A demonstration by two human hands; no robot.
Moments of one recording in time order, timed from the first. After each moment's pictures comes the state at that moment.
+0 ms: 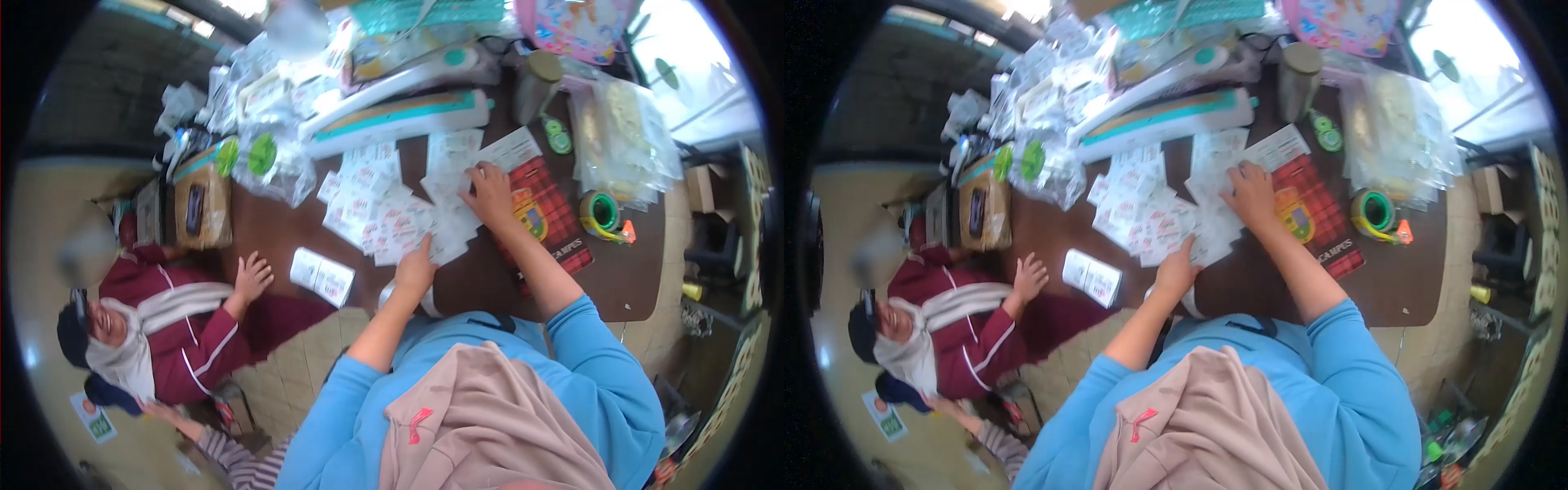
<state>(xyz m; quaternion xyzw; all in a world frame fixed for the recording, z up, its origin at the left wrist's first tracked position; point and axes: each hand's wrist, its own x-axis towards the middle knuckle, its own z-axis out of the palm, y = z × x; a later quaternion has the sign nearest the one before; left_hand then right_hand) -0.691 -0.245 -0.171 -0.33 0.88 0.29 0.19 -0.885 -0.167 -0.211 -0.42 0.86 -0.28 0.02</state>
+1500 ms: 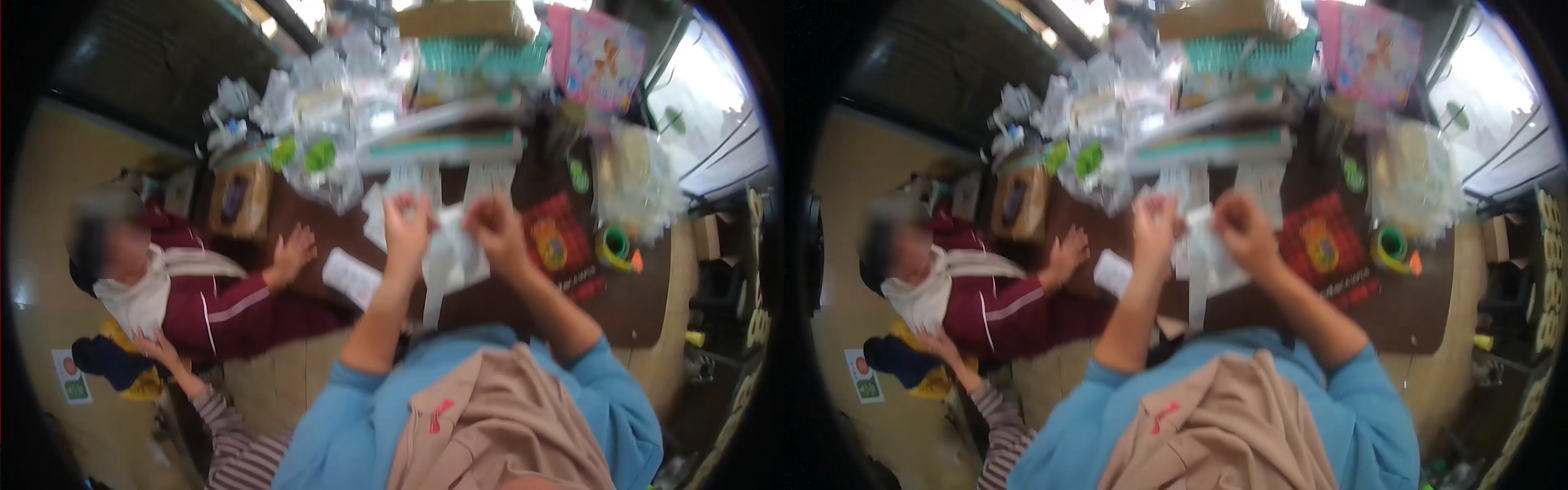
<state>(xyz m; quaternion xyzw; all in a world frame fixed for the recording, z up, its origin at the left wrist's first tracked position) -0.715 -0.300 -0.040 -0.37 0.57 0.66 -0.31 -0.809 -0.186 -0.063 -0.29 0.54 -0.74 0.27</state>
